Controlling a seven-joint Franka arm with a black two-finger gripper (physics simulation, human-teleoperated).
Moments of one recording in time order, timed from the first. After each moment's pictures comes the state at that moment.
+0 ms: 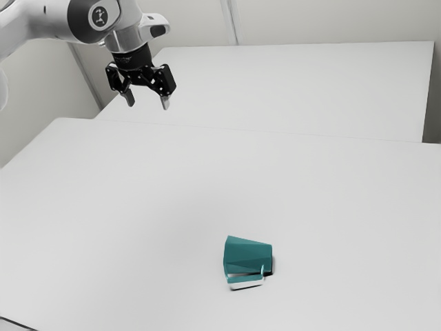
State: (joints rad) arm 0.05 0.05 -0.18 -1.51 0.09 1.57 -0.17
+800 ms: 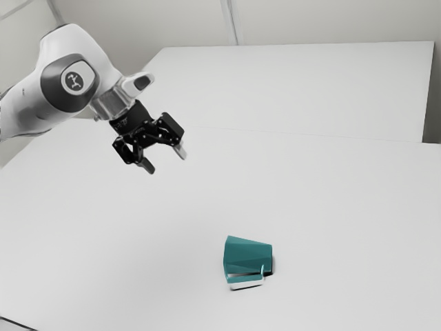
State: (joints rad) arm 0.12 -0.31 -0.19 -2.14 -0.47 1.85 -0.17
